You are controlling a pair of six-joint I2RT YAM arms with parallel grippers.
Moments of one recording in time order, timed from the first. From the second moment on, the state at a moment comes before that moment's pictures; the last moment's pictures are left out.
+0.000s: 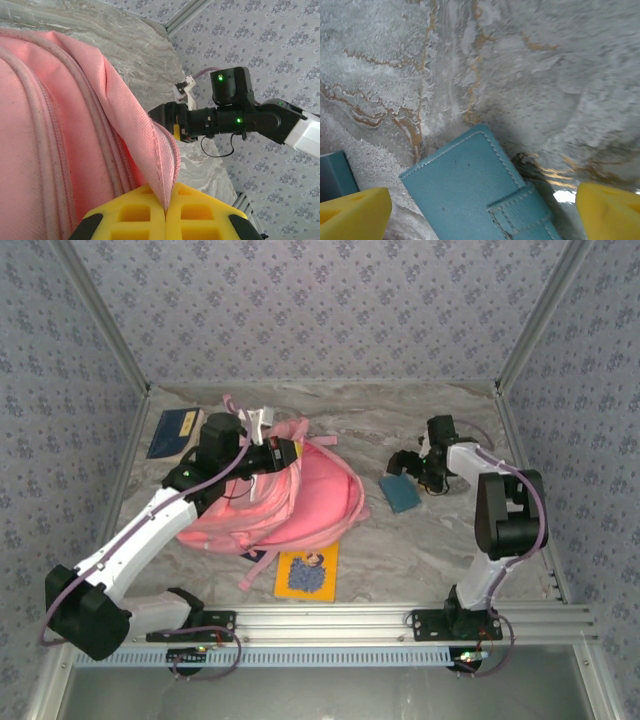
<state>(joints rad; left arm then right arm) -0.53 1.20 1.04 -0.24 0.43 -0.70 0.07 1.78 1.12 -0.57 -0.32 0.37</state>
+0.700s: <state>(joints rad) -0.53 1.22 1.04 -0.24 0.45 -0.70 0.06 1.81 1.03 -0.45 -0.60 0.40</state>
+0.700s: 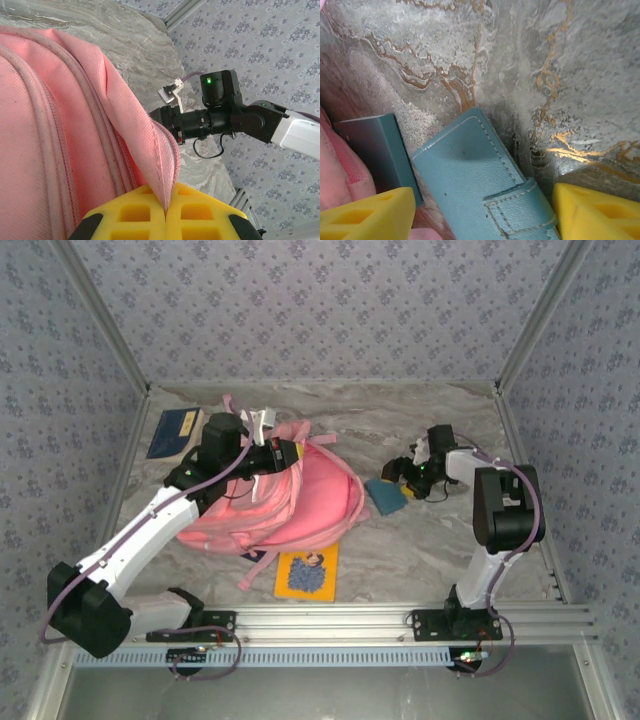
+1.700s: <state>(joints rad) -0.53 1.24 1.04 -0.24 0.46 -0.69 0.18 1.66 0.87 -0.31 -0.68 0.53</state>
